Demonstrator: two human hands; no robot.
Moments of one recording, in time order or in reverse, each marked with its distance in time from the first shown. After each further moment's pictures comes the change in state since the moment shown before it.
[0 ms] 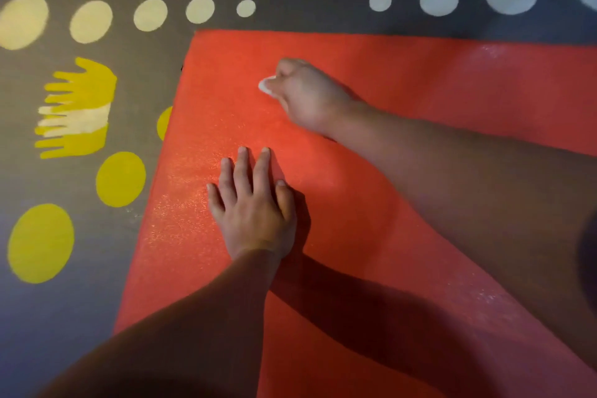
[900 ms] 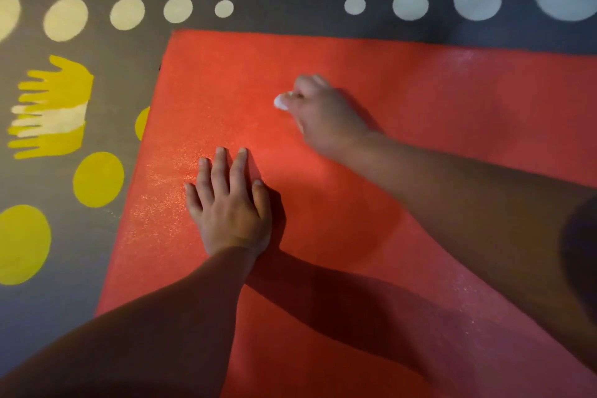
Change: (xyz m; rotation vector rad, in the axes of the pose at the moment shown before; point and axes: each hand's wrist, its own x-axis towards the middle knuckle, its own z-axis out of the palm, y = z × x) left_hand -0.001 0.005 -0.002 -0.027 -0.013 0.001; right_hand -0.065 0.014 -0.017 -0.030 0.147 0.028
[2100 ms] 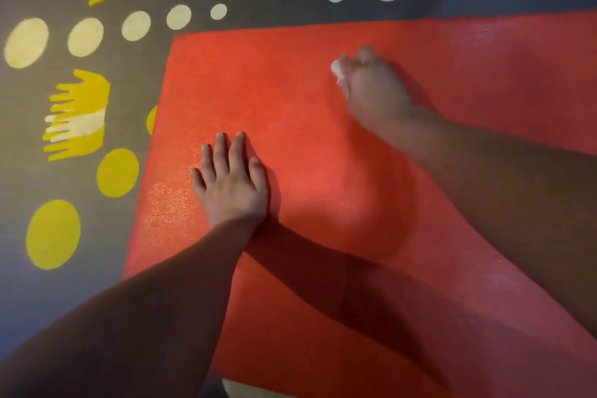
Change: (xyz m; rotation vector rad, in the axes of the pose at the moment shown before) left_hand -0.001 0.003 -0.005 0.007 -0.055 -0.001; right_hand -0.057 0.043 -0.037 -0.037 -0.037 0.348
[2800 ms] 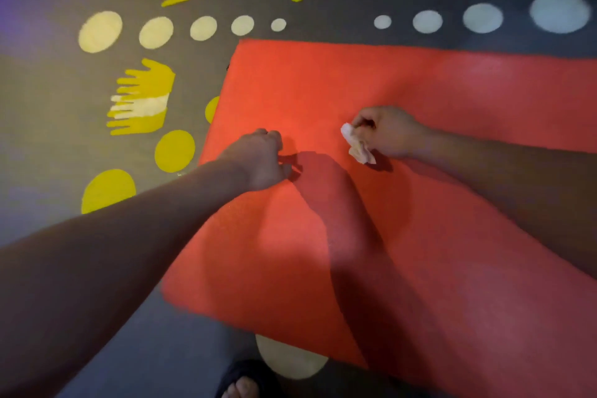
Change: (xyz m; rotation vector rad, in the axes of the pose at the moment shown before) left_hand 0.032 -0.021 -0.130 0.150 -0.529 0.375; right_hand -0.039 -0.067 -0.032 0.293 -0.388 0.178
